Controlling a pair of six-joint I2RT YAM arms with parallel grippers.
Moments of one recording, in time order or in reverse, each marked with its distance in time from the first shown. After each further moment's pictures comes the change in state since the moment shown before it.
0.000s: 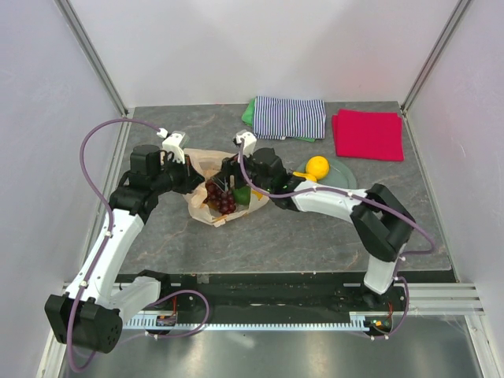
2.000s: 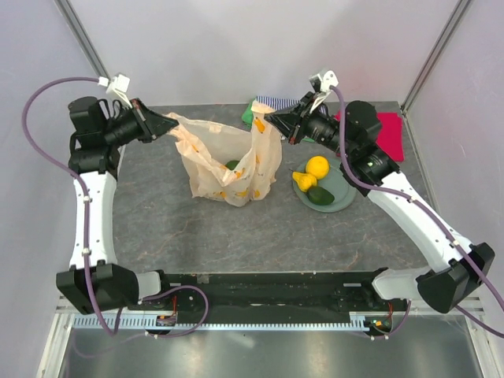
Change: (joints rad) left arm 0.369 0.230 0.476 0.098 0.481 -0.296; right arm -0.292 -0.541 0.178 -0.314 -0.285 -0.121
